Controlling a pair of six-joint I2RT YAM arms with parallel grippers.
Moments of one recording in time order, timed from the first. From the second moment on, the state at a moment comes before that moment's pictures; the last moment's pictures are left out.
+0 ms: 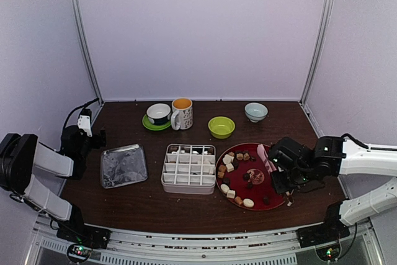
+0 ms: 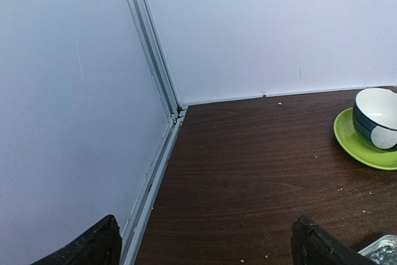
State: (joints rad) left arm 0.01 1.43 0.31 0.97 -0.15 0.17; right arm 1.02 1.12 0.80 -0.90 0.29 0.74
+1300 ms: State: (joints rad) left arm 0.01 1.43 0.31 0.97 -0.15 0.17; right arm 1.03 1.21 0.90 -1.09 0.00 0.65
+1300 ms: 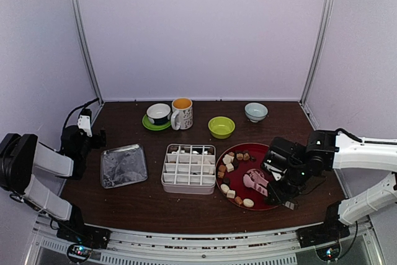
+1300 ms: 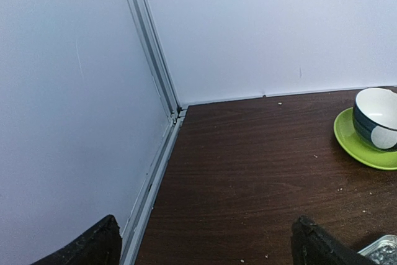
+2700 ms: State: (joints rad) left arm 0.01 1.43 0.31 0.97 -0.15 0.17; right arm 1.07 1.32 1.02 -1.15 0.11 0.62
